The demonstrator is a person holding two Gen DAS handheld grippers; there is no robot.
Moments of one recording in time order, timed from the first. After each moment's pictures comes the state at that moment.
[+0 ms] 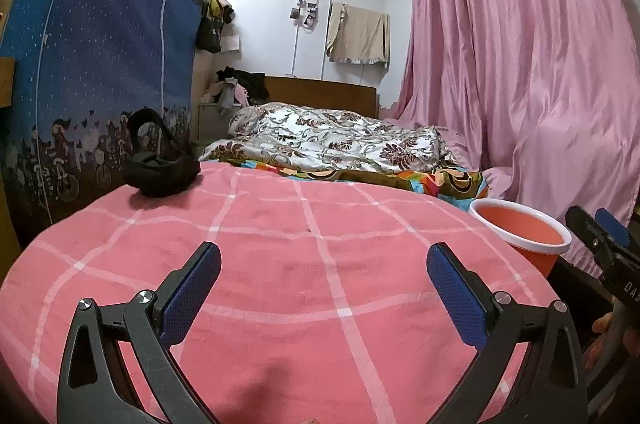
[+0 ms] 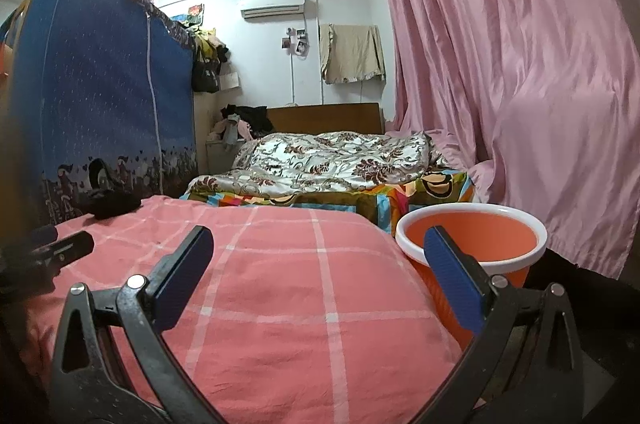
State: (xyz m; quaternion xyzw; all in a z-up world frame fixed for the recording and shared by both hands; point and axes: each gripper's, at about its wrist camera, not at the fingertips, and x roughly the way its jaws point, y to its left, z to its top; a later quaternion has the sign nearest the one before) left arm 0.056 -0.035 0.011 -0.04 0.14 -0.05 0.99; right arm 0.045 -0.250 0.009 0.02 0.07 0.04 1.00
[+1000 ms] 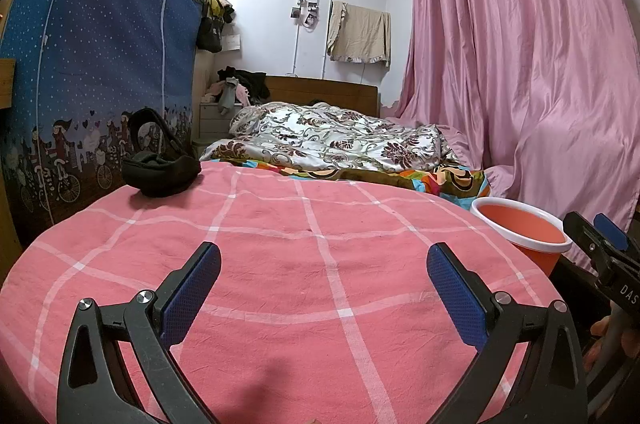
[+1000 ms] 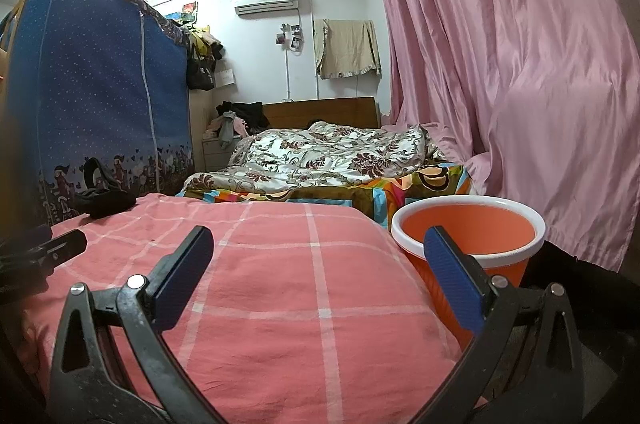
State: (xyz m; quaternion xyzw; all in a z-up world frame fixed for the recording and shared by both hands) left arm 0.056 -0.032 0.010 -0.04 0.14 -0.05 0.99; right arm 0.049 -0.255 0.007 0.03 0.07 0.04 1.00
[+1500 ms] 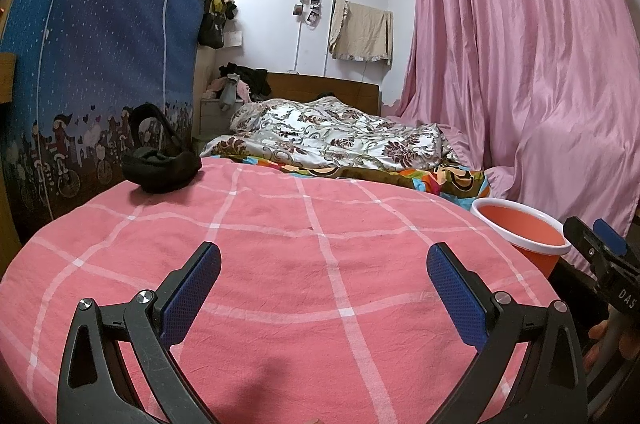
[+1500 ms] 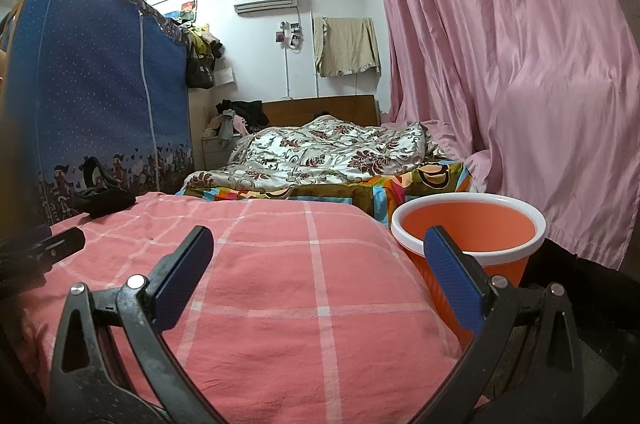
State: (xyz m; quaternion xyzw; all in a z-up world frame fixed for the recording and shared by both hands) left arm 0.058 -0.026 0.008 -0.05 0.15 -0.05 0.99; right arm 0.047 -0.254 0.004 0.03 0.08 0.04 1.00
